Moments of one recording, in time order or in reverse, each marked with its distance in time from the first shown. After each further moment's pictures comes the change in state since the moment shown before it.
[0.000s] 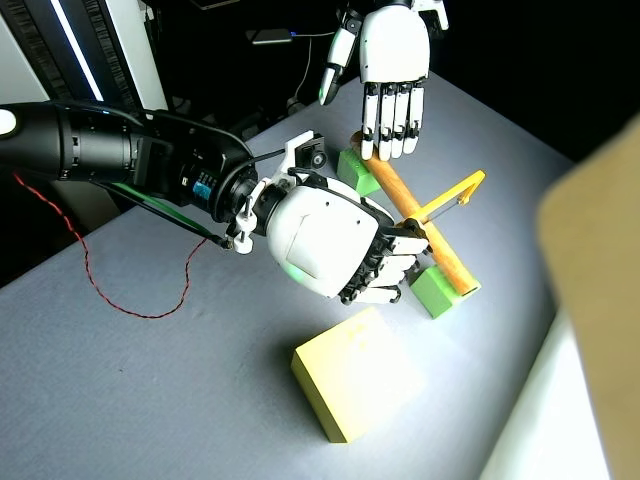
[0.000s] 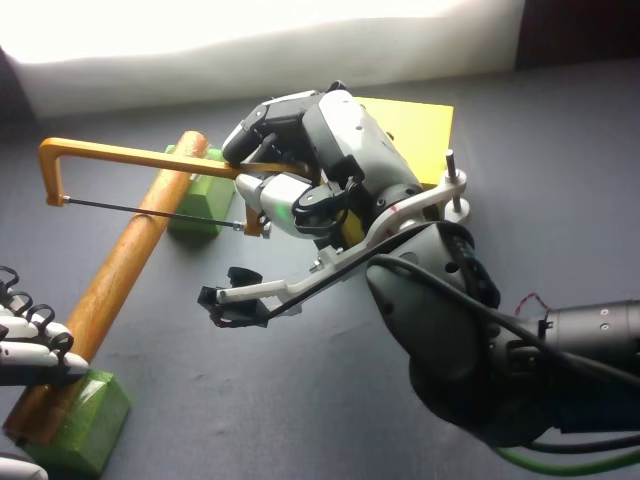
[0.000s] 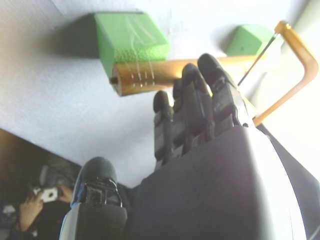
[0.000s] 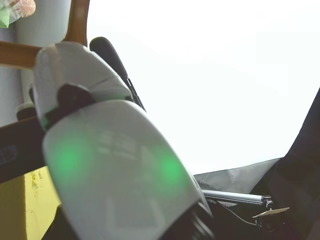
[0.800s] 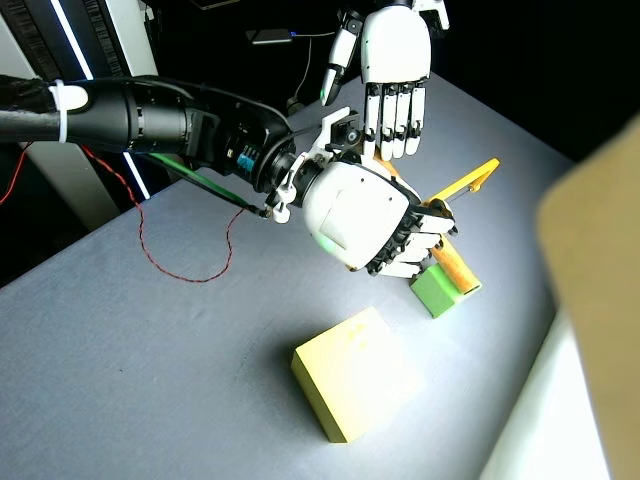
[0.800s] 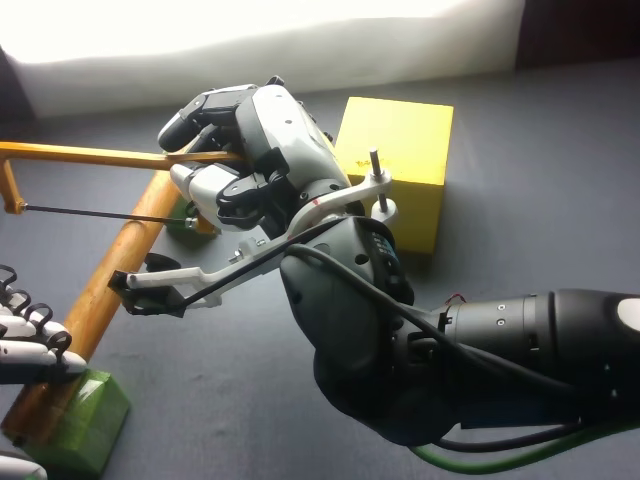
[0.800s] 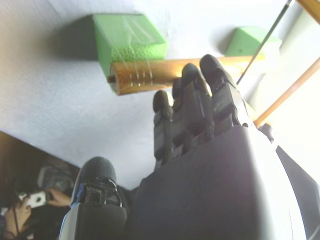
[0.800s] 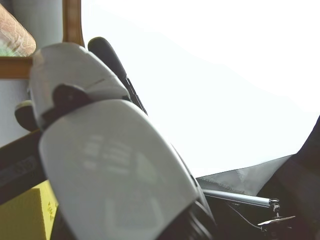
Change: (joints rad) left arm -0.005 -0.001 0.000 -0.002 0.008 0.000; right arm 0.061 -0.138 0.084 0.075 0.030 -0.017
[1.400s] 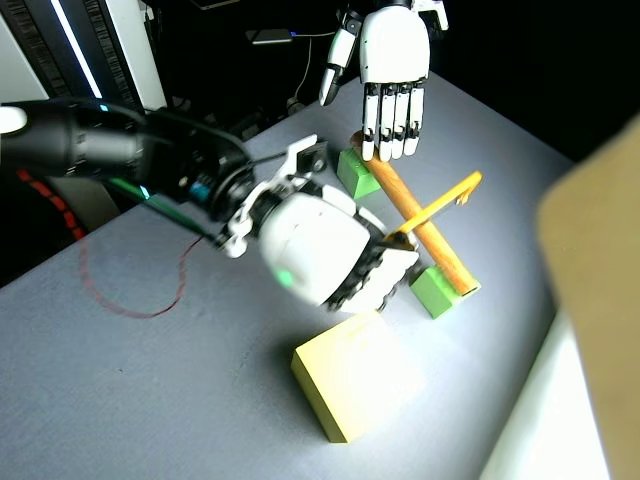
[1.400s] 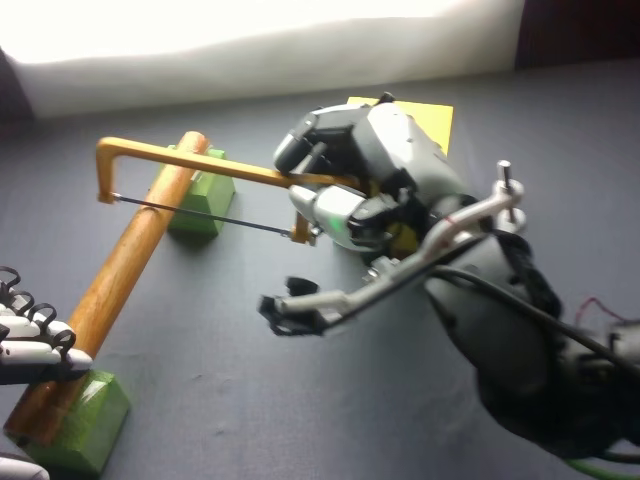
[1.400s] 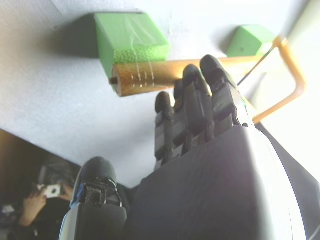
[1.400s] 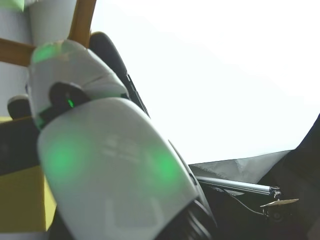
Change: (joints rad) left arm 0.000 -0.001 0.000 0.000 -0.005 0.000; right arm -0.117 0.253 -0.157 -0.115 -0.040 0.015
